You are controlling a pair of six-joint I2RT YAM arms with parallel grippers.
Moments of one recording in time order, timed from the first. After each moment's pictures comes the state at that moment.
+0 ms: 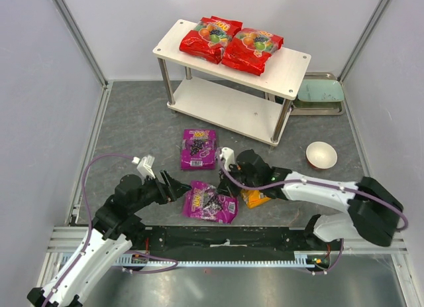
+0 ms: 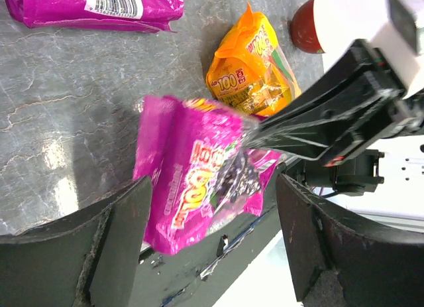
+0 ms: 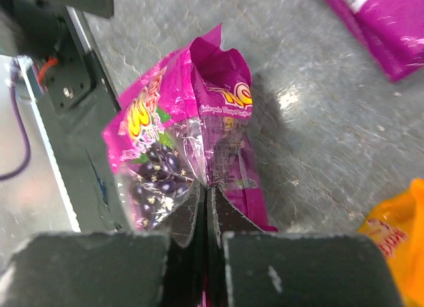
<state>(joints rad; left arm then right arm) -0.55 0.26 0.33 -0.48 0.24 -0.86 0.94 1.39 0.70 0.04 -0.37 0.25</state>
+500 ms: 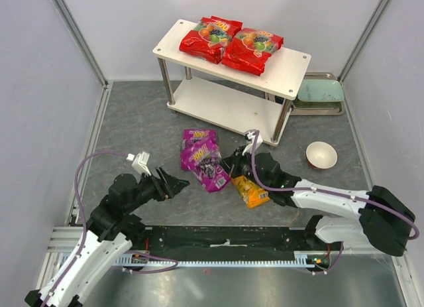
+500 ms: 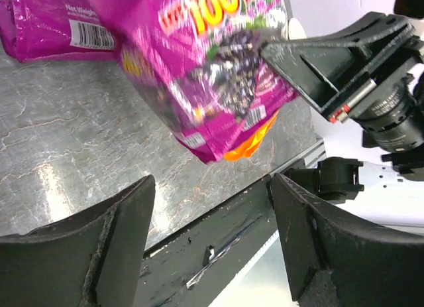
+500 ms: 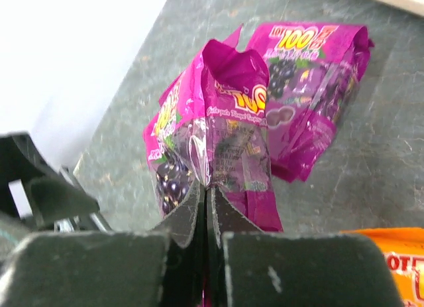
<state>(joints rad) -0.55 0.26 0.41 -0.48 0.21 -0.86 0.94 1.19 0.56 0.40 0.12 0.67</state>
